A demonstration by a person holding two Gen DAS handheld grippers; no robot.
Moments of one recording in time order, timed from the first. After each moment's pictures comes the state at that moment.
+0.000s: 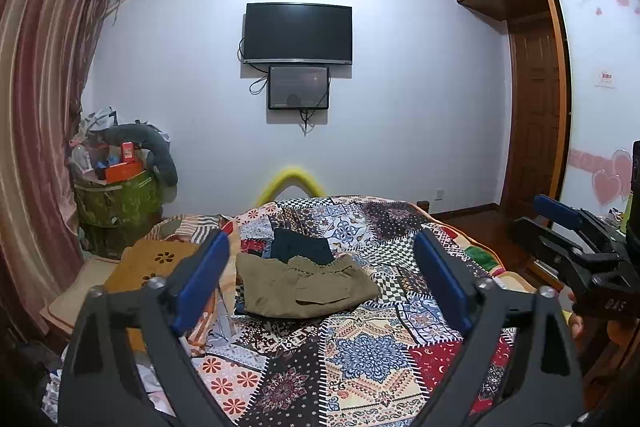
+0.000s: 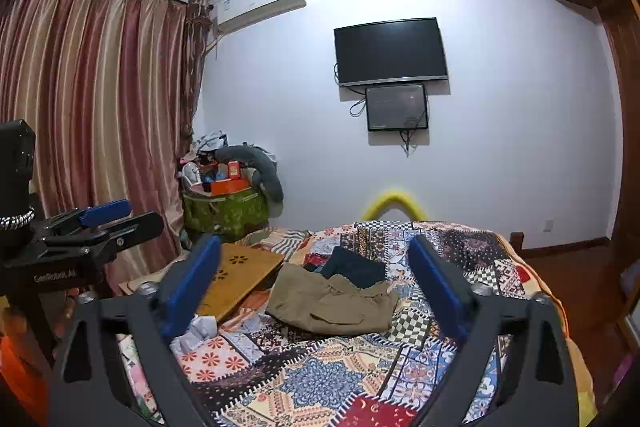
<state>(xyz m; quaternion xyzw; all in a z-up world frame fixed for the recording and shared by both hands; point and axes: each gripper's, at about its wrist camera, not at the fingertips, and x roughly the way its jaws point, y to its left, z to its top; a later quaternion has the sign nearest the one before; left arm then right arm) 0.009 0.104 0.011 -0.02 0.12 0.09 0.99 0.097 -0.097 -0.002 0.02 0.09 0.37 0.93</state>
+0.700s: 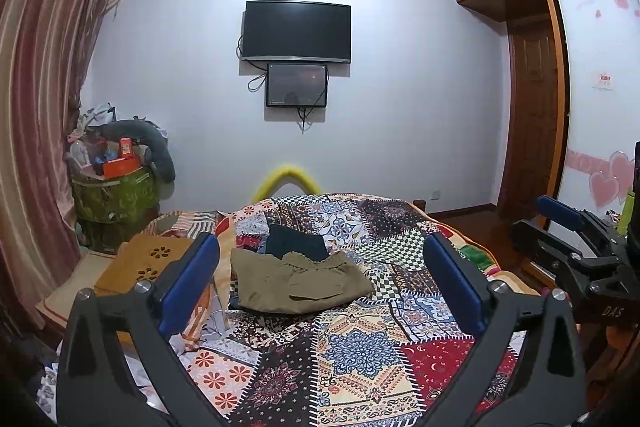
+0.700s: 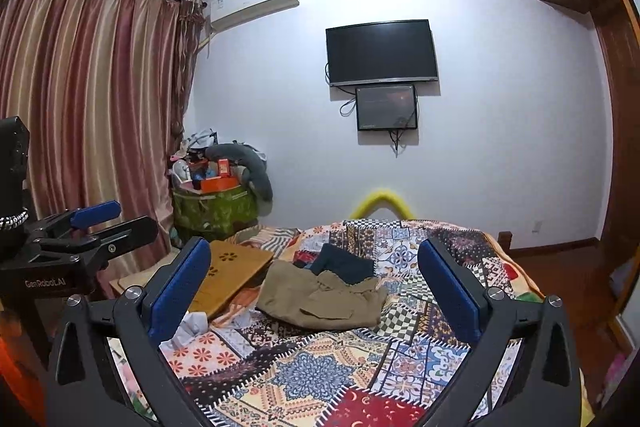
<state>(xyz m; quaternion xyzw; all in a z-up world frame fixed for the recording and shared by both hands) 0.006 0.093 0.003 -0.02 0.12 0.08 0.99 0.083 -0.103 -0.007 0.01 0.08 0.35 0.93</state>
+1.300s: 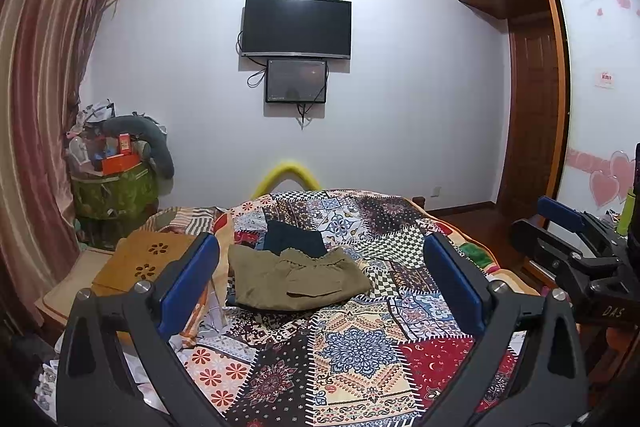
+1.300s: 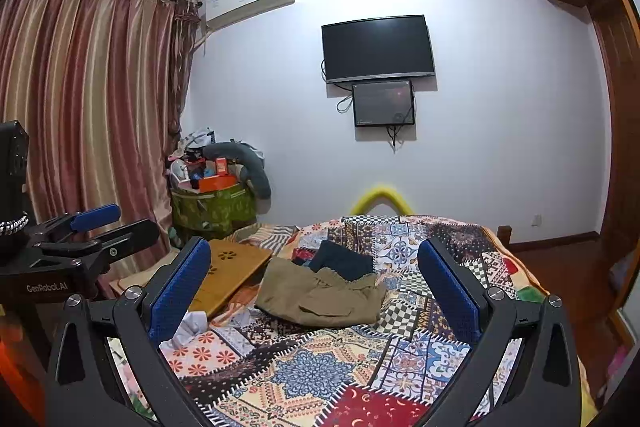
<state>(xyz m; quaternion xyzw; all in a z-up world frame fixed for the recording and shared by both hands) 0.011 0.093 0.002 -0.03 0.12 0.08 0.99 0.081 -0.106 -0.006 0.02 0.09 0.35 0.93</state>
